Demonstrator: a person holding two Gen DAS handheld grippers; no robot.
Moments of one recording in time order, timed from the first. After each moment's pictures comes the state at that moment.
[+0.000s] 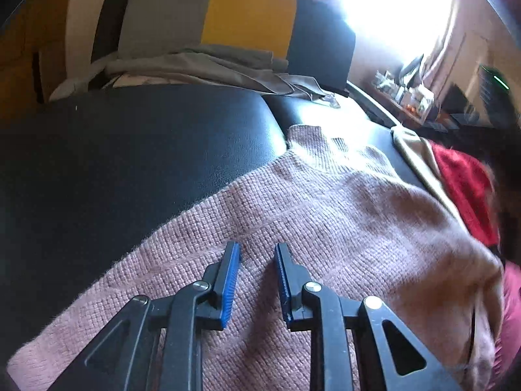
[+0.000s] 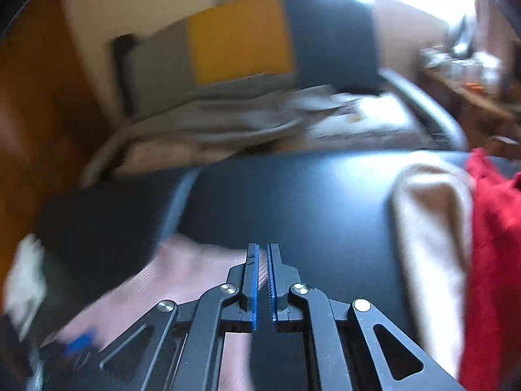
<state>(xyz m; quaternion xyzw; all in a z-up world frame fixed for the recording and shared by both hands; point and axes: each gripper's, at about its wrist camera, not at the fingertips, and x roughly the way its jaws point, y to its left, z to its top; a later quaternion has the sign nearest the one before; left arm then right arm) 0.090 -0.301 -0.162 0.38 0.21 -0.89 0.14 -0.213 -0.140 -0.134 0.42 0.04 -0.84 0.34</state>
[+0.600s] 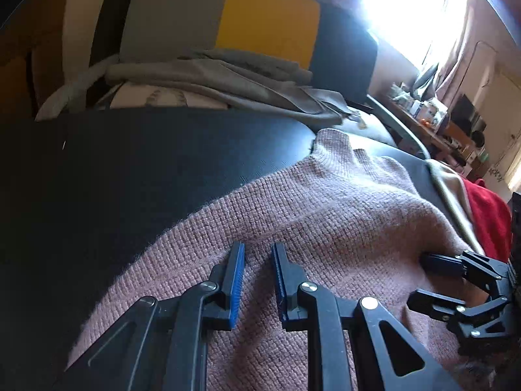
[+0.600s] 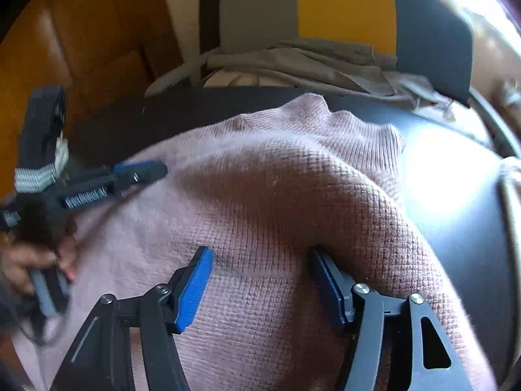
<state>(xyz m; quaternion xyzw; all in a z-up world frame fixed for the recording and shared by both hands) 0.007 -0.432 -0.168 0.38 0.19 -0.89 0.16 -0.144 -0.250 -0.216 0.43 0.12 -0.79 0.42</state>
